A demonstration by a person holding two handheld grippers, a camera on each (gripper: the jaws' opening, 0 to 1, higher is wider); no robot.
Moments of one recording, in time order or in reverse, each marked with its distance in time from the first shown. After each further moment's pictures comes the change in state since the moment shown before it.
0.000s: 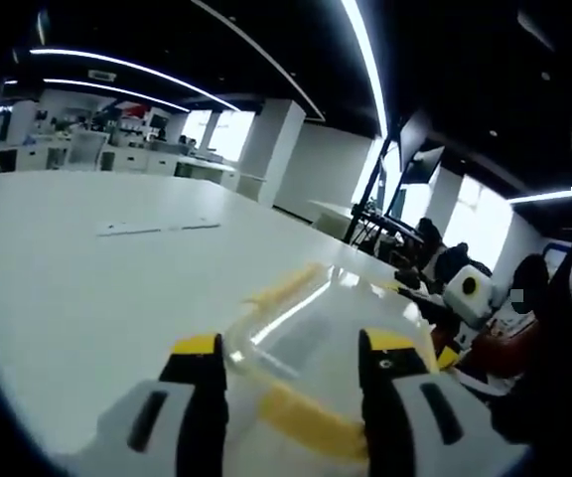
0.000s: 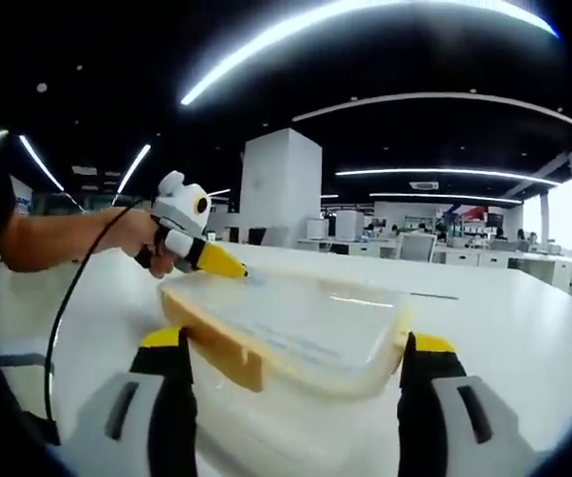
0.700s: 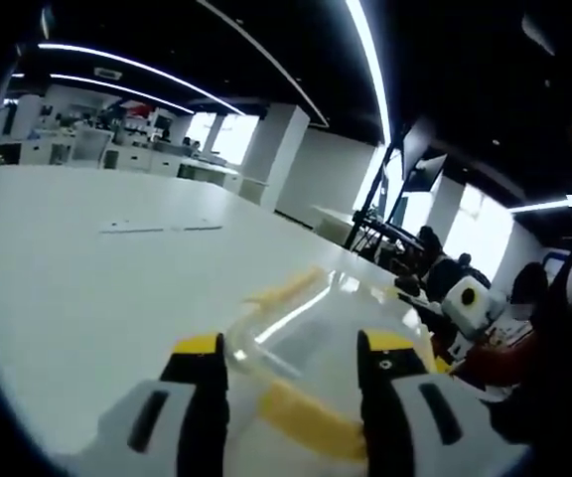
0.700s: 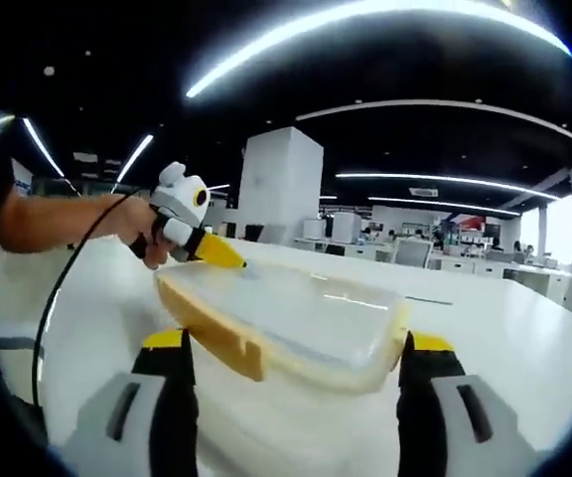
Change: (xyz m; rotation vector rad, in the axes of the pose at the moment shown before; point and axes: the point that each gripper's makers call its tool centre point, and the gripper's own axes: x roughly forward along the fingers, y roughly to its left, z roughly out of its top) left arm 0.003 -0.003 -0.001 -0.022 -0.029 -0.002; right arm 0.000 -0.012 -0.012 -0.053 0.006 -0.014
